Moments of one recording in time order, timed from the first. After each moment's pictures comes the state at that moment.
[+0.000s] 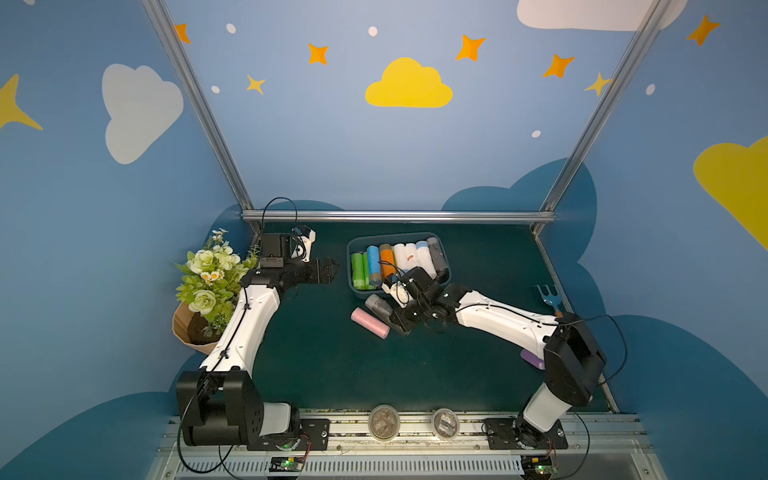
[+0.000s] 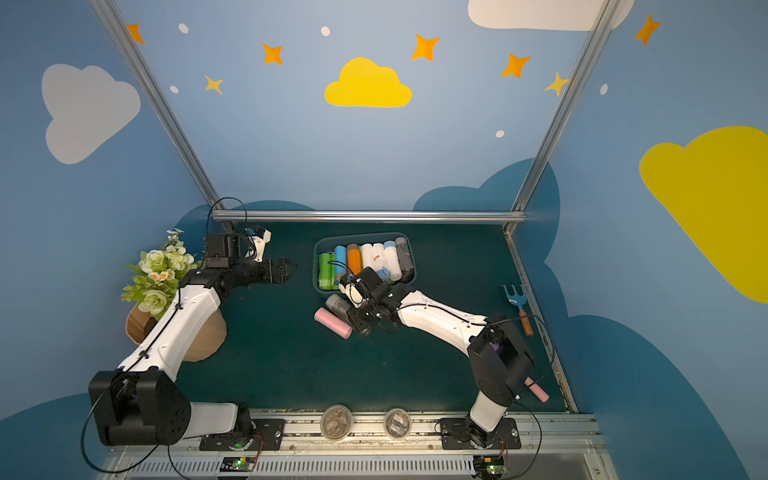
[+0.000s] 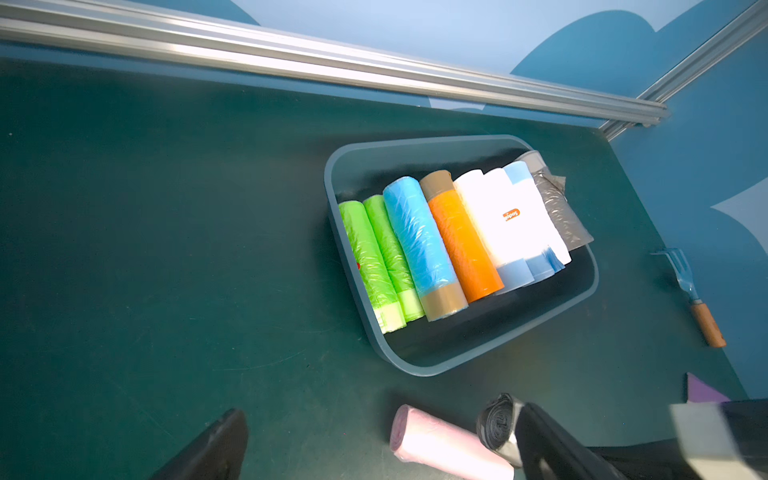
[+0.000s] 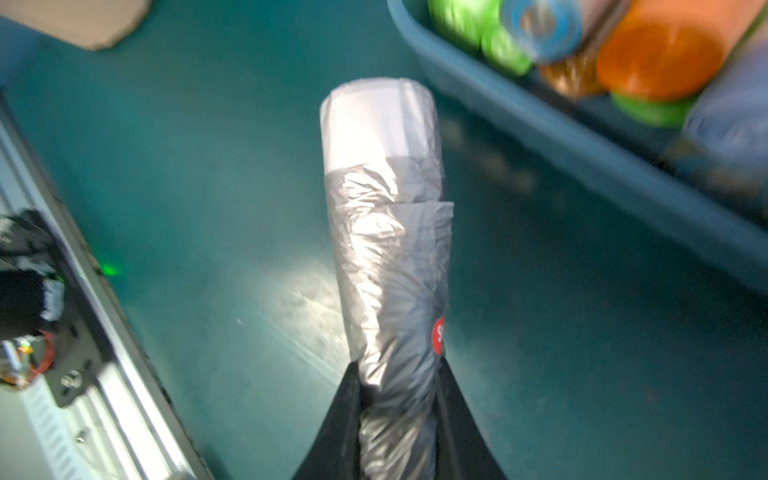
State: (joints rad) left arm 0.02 1.36 1.15 -0.52 0.42 -0.07; right arm 0.89 1.71 1.30 -0.53 -0.18 0.15
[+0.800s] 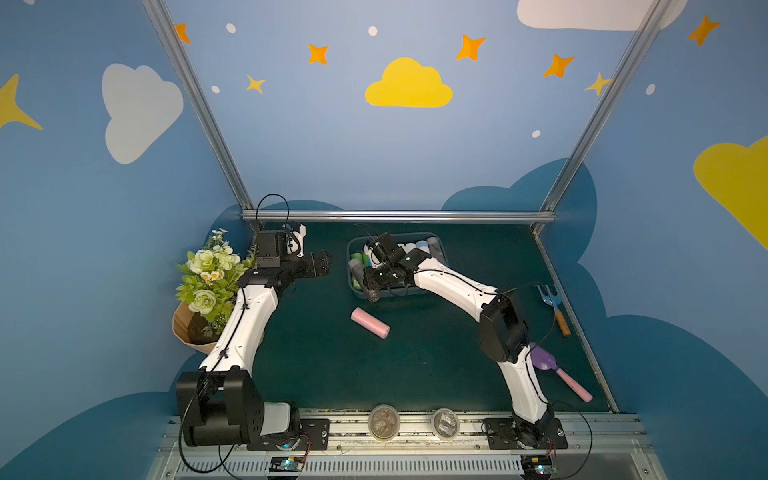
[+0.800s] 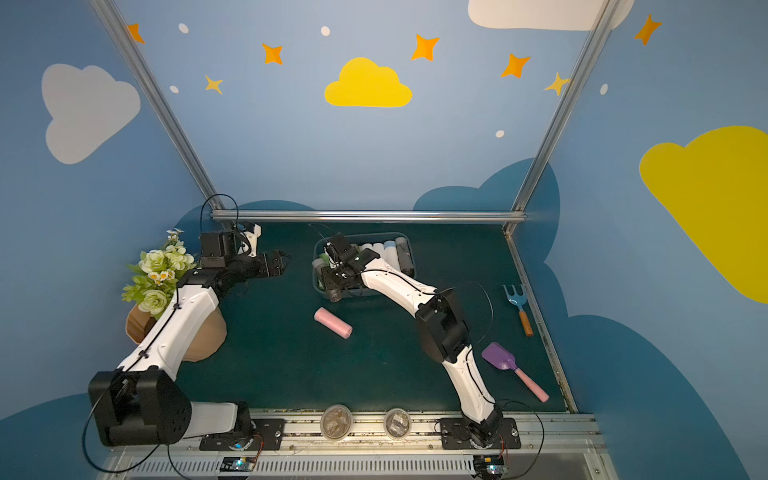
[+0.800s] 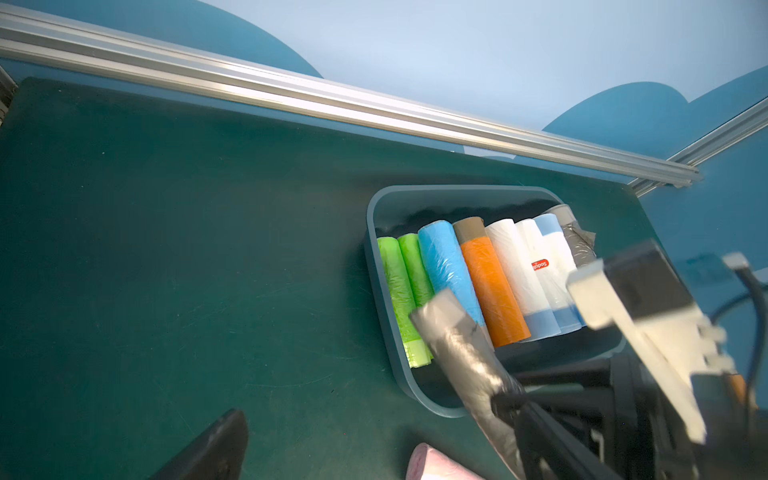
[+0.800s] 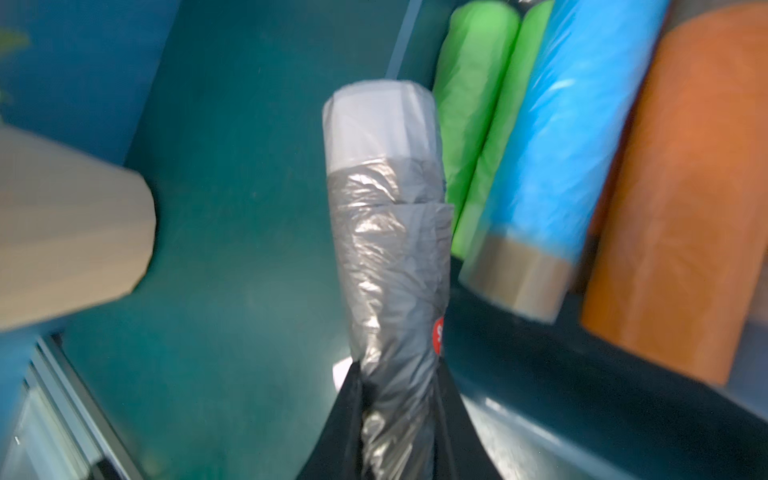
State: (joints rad) left arm 0.04 1.36 1.15 -0.45 0.34 -0.15; right arm 0.84 2.22 2.00 -0.68 -0.13 0.49
